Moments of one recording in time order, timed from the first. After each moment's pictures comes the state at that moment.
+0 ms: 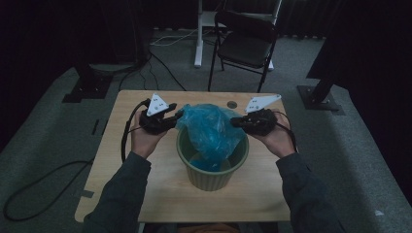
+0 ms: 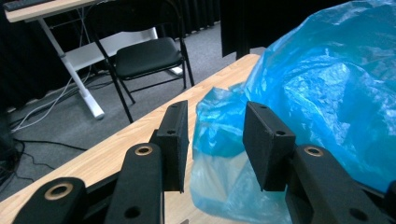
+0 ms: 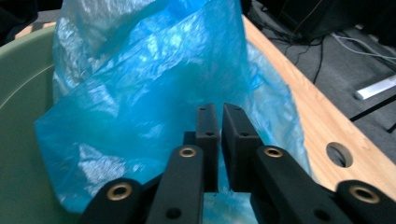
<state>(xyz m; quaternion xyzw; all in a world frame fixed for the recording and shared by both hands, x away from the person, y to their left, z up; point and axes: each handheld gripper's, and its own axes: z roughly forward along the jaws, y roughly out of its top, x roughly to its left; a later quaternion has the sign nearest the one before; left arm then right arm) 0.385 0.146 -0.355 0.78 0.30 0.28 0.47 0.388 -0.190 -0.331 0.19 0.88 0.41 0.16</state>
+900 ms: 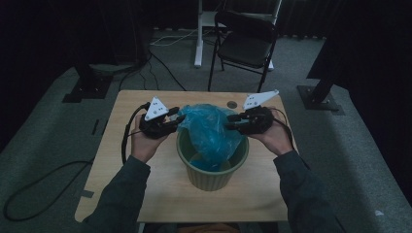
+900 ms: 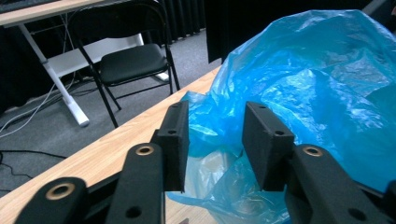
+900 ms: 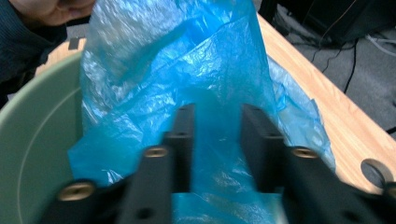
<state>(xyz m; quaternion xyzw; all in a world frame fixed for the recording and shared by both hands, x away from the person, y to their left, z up) 0.373 0.143 -0.352 0.78 0.28 0.27 0.49 0.396 -0.181 -0.326 0.18 0.88 0.43 0.11</state>
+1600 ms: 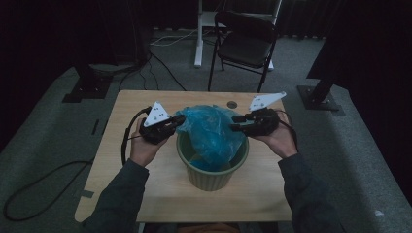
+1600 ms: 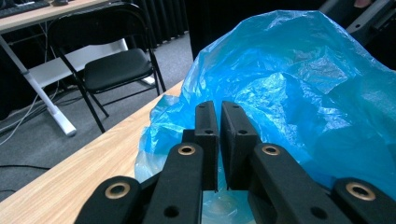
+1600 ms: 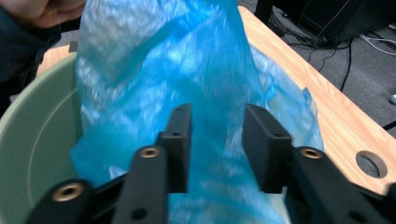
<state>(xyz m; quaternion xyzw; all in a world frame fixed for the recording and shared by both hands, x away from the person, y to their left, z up) 0.359 0.141 -0.351 0.79 0.25 0.25 0.50 0.389 -0.193 -0.323 0.19 0.87 0.44 0.11</state>
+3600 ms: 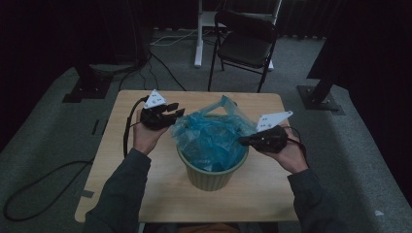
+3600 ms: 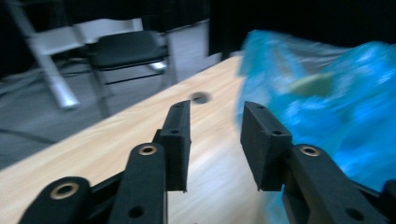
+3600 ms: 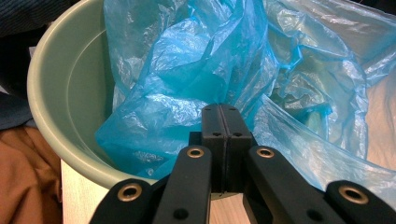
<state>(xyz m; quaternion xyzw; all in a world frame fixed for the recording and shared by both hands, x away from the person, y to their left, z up) 0.411 0.148 -0.362 0.77 0.31 0.20 0.51 0.353 -0.216 -0.348 0.15 0.89 0.41 0.11</state>
